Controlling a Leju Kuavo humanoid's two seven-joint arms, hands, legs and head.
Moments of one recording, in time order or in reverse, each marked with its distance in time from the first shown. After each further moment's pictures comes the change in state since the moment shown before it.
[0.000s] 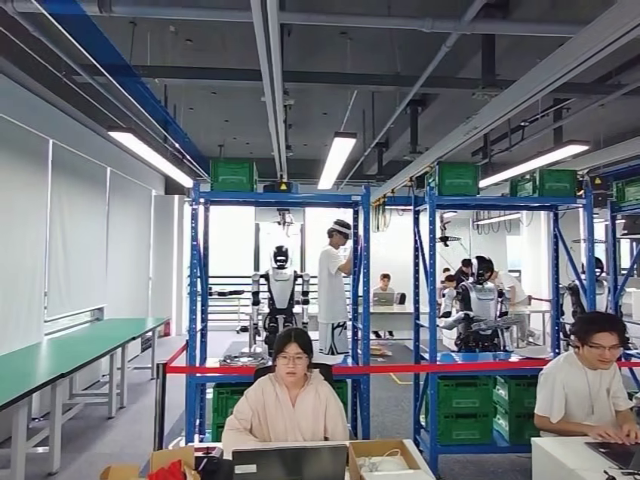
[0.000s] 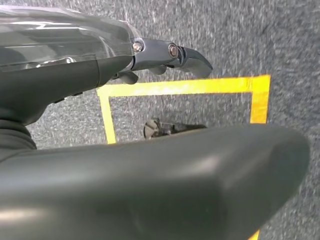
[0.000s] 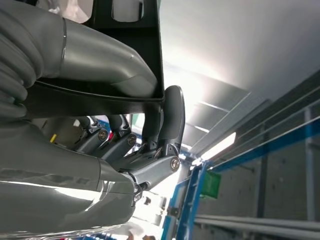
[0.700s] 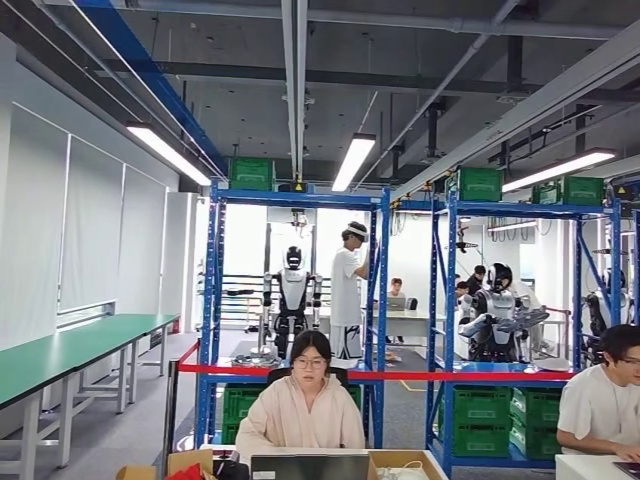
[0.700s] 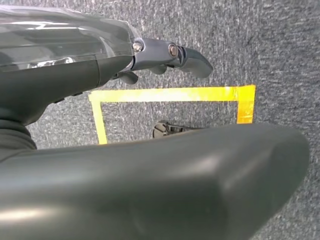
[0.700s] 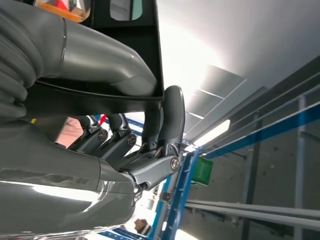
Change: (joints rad) left arm -0.004 0.000 -0.002 0.000 -0.015 0.001 0.008; right arm -0.055 -0.006 -0.095 -0.013 0.000 -0.010 0.021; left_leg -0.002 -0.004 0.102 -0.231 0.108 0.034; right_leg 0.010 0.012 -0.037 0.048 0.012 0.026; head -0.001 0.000
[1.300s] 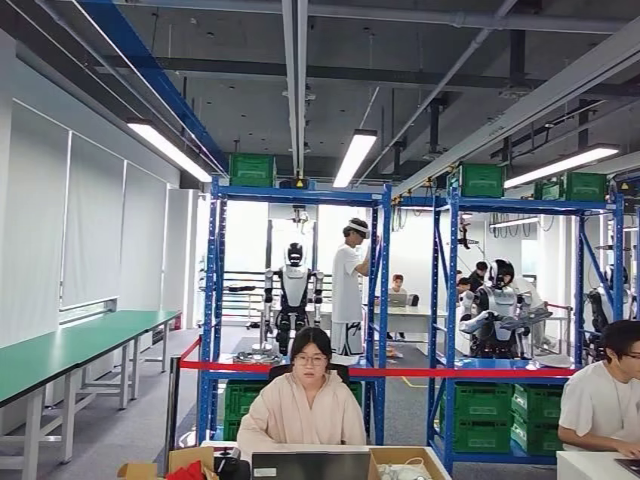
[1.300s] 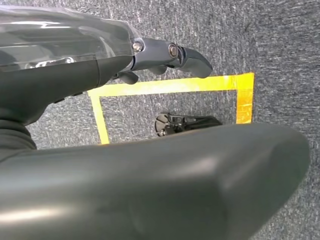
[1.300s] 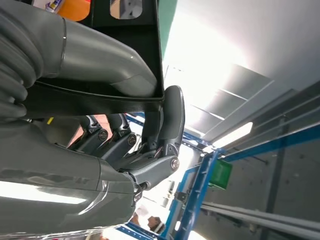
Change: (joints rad) left arm -0.002 -0.006 -0.002 0.000 -0.021 -0.016 -0.007; right arm -0.049 0.001 0.009 0.109 0.083 -0.002 0.025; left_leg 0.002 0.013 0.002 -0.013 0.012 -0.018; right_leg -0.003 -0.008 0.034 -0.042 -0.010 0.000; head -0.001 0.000
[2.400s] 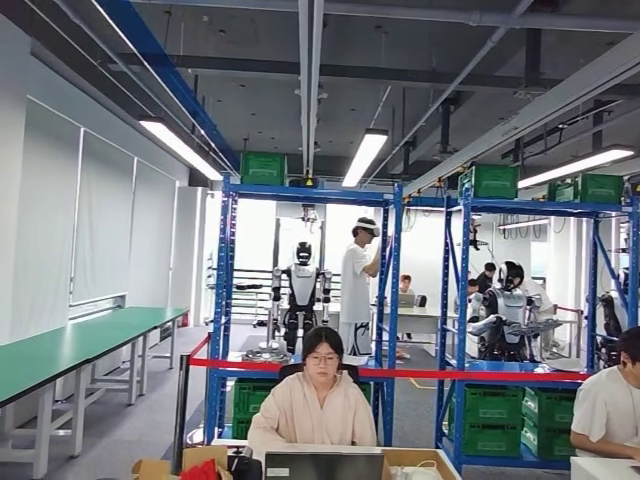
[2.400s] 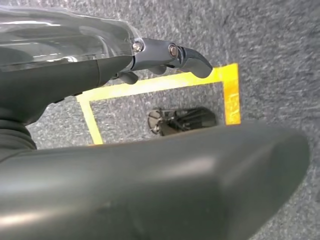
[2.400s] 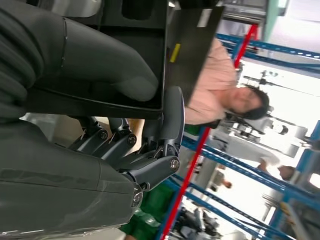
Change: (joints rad) left arm -0.016 -0.012 -0.035 0.004 -0.061 -0.044 -0.057; right arm -0.169 -0.087 -0.246 0.690 0.182 -0.158 -0.063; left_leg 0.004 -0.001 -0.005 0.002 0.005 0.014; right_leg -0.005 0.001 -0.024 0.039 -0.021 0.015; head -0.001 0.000
